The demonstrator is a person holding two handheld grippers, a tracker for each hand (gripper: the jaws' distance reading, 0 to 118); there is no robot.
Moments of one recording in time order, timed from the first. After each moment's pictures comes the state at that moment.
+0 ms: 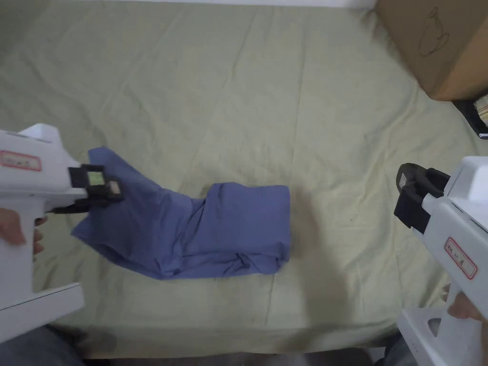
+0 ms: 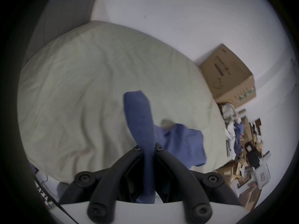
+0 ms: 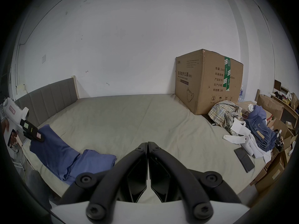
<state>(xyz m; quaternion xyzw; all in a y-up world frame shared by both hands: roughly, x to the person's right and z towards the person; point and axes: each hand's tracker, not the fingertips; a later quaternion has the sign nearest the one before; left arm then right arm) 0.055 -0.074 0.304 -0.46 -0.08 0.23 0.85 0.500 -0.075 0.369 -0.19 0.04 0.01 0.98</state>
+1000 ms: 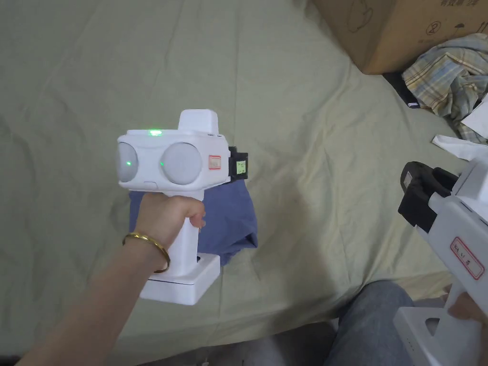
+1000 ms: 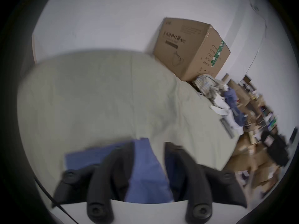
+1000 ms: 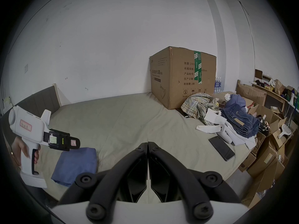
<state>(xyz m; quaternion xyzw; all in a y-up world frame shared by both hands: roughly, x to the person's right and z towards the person) 0.291 -0.110 0.258 -0.36 -0.17 0.03 0.92 0.572 -0.079 0.406 -0.20 -0.06 -0.03 0.98</state>
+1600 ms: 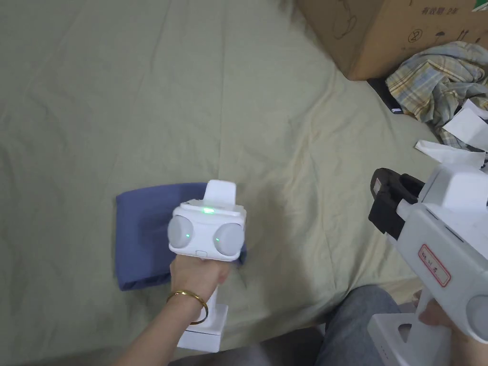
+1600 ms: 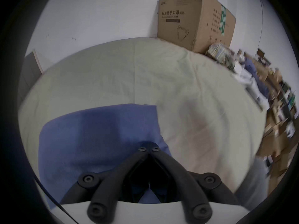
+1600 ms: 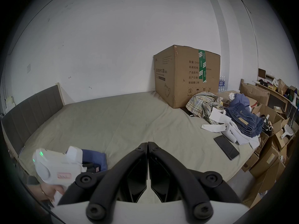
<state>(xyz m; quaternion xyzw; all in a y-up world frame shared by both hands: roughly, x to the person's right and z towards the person) 0.335 -0.205 0.266 -0.42 -0.15 -0.01 0.89 0.563 -0.081 0.401 -0.20 -0.04 -0.03 0.98</state>
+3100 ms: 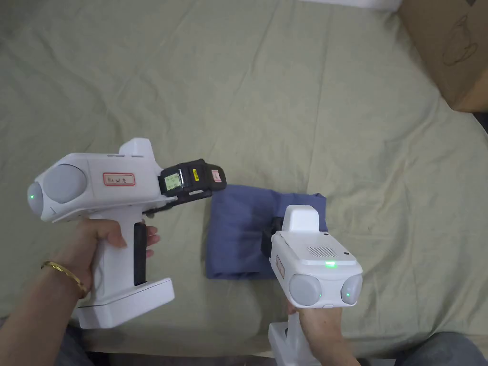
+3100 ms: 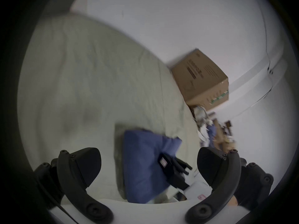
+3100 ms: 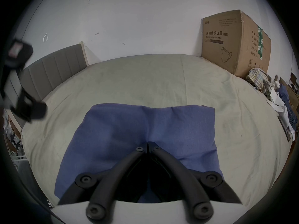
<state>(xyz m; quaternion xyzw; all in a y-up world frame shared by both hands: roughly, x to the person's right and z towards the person) 0.060 -0.180 0.256 -0.44 -0.23 0.36 0.80 0.345 -0.241 0.297 -0.34 0.10 0.00 0.94</state>
